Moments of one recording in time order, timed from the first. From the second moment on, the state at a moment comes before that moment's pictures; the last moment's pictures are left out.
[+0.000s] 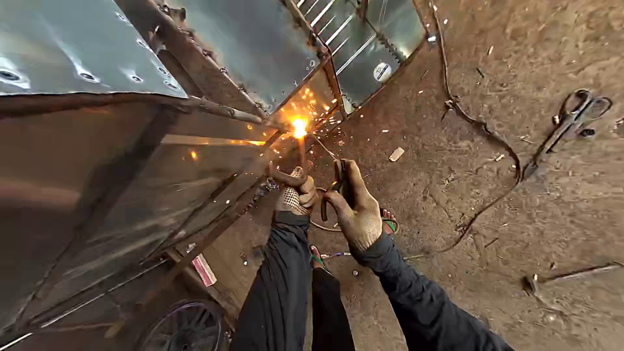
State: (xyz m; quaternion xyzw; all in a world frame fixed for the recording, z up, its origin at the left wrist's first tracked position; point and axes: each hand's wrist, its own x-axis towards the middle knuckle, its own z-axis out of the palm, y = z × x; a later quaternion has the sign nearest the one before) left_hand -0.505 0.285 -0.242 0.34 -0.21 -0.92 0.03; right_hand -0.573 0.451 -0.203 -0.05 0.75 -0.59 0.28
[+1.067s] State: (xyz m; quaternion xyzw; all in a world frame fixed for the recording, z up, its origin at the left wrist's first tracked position) left_hand -0.501 0.283 -0.245 0.30 -0.19 -0.93 0.02; right_hand -0.573 0.452 -0.209 -0.03 0.75 -0.58 0.32
